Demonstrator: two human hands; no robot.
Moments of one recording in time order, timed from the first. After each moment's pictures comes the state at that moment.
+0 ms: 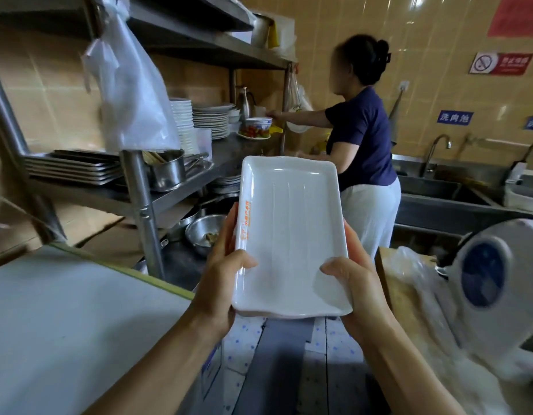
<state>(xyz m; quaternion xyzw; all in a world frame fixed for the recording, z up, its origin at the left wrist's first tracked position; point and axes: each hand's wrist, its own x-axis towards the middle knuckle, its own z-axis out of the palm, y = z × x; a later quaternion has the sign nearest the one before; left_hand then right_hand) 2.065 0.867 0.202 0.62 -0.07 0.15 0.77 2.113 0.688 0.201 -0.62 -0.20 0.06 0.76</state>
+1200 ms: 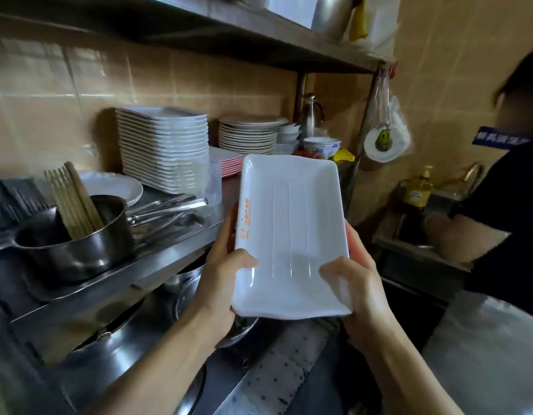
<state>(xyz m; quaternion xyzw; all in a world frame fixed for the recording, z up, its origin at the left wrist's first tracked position) 2.498 0.941 0.218 0.60 0.05 0.28 0.75 2.605 0.795 0.214 -0.55 -0.31 0.20 0.75</state>
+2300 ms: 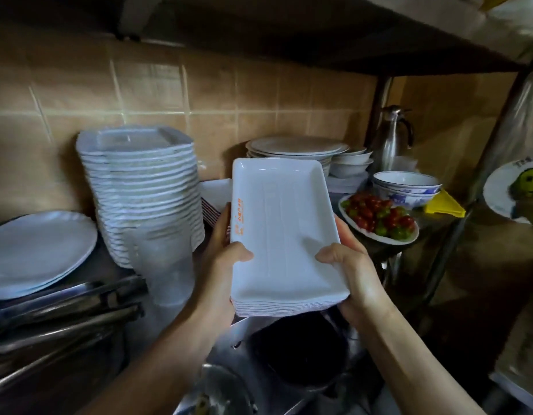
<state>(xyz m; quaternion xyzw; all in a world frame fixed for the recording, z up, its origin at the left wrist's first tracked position) 2.800 1.120 0.226 0.55 0.16 0.43 0.69 2.955 1.029 0.219 -0.47 -0.38 0.35 0.71</state>
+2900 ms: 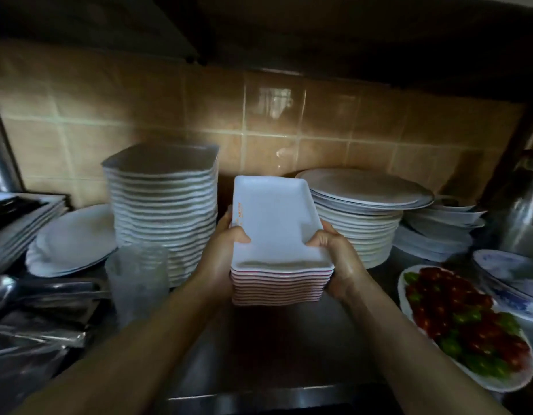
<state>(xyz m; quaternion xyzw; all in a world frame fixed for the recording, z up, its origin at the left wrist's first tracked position) 2.906 1.207 0.259 0.41 0.28 0.56 0.66 3.071 1.191 0.259 -0.39 -0.40 0.57 0.60</state>
